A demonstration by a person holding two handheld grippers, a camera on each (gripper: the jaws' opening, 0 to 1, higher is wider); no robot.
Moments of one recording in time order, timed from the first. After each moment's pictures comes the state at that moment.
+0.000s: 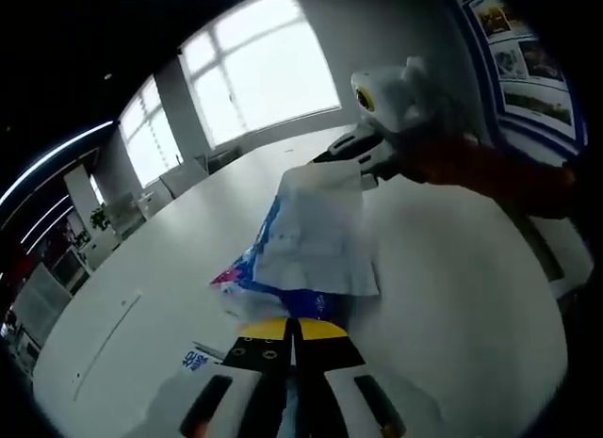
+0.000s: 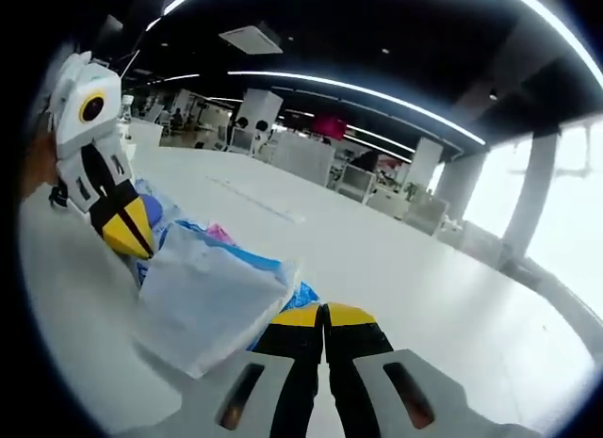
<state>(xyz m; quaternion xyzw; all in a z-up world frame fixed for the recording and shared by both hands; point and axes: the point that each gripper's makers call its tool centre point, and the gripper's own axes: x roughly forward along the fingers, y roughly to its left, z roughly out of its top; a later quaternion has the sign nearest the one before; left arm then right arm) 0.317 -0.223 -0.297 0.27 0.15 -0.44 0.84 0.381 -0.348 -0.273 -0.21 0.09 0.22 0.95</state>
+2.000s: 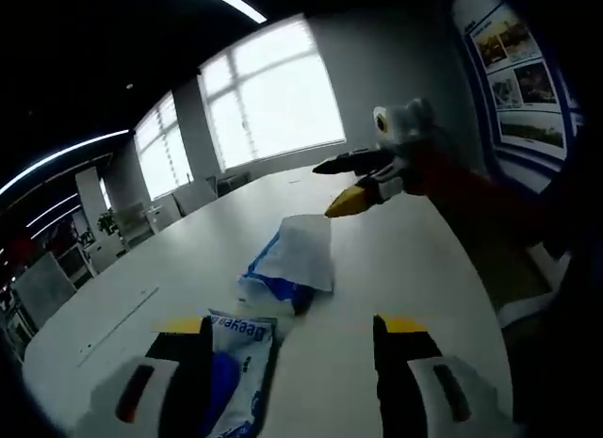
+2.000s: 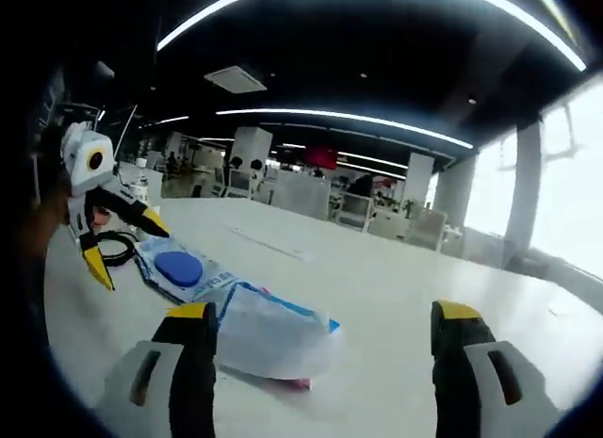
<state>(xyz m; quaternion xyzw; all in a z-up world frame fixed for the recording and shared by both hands) 0.238 -0.160 -0.249 0.20 0.10 -0.45 0.87 0.299 -0.334 -0.214 -0.12 0.03 0.26 0.96</state>
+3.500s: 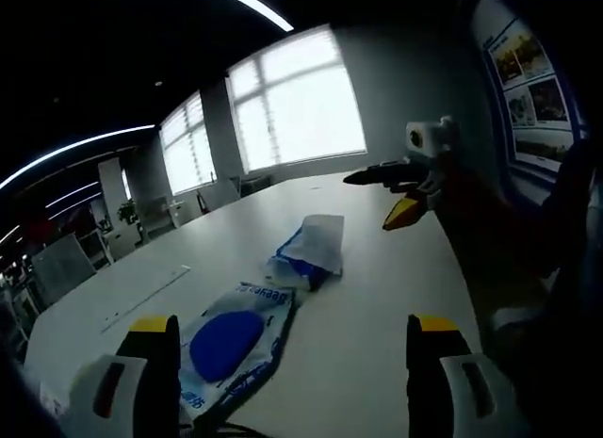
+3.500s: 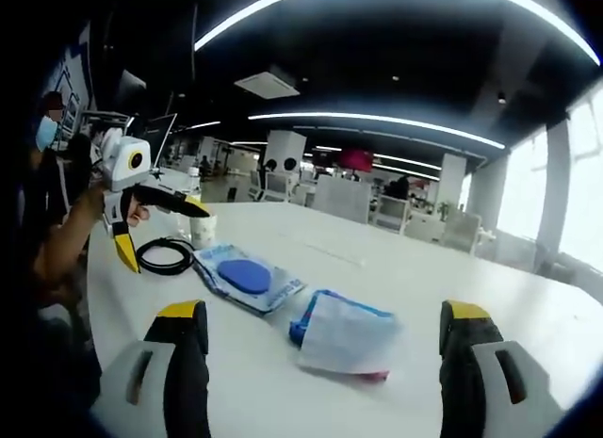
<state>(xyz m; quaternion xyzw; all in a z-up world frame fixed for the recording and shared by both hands) 0.215 -0.092 -0.238 0.17 0.10 -0.41 0.89 0.245 -0.290 -0.214 -0.13 0.04 0.31 0.94</state>
